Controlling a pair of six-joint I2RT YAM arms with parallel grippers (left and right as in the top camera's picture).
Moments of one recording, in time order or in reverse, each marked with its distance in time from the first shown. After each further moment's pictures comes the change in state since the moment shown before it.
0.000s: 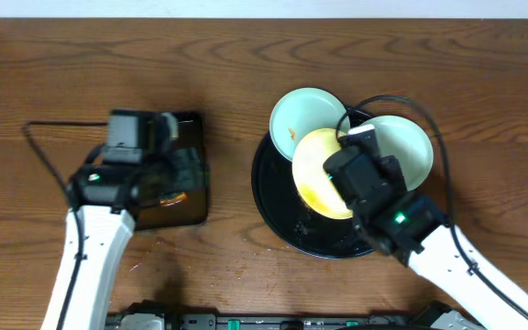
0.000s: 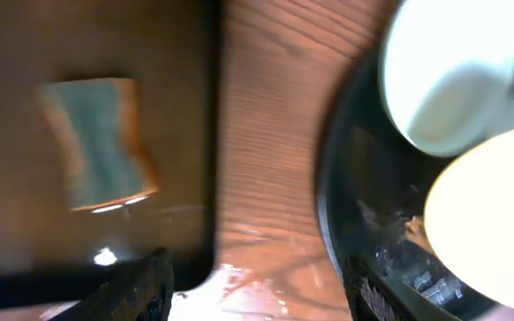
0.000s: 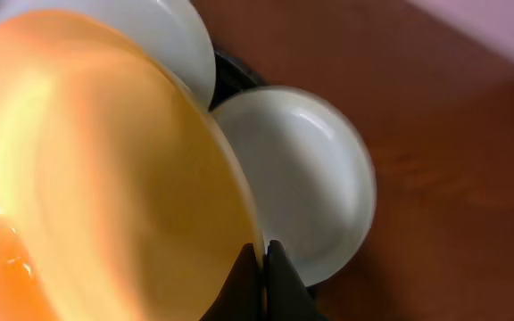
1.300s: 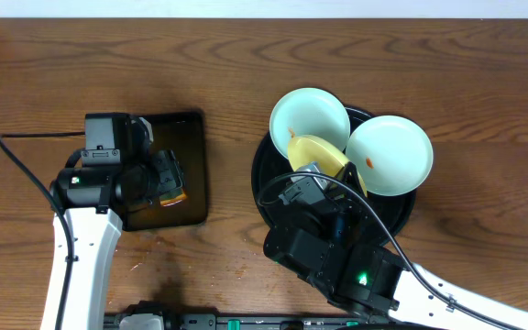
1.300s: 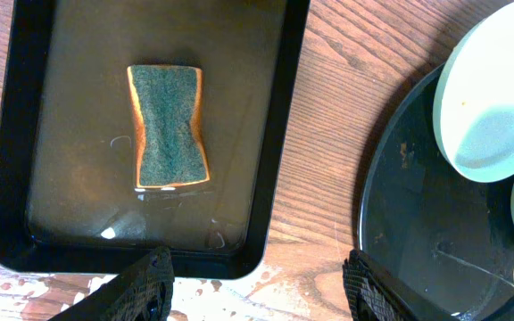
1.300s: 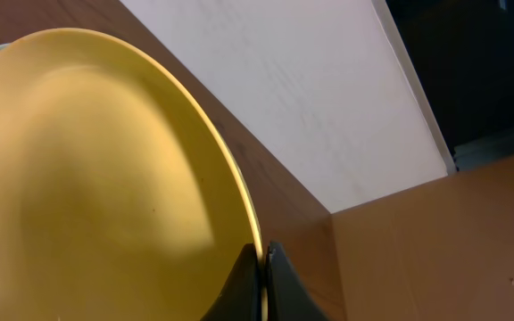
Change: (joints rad) left arm 0.091 -0.005 0.000 -0.043 -0.023 0.000; right arm 0.440 0.000 0.000 0.035 0.620 -0.210
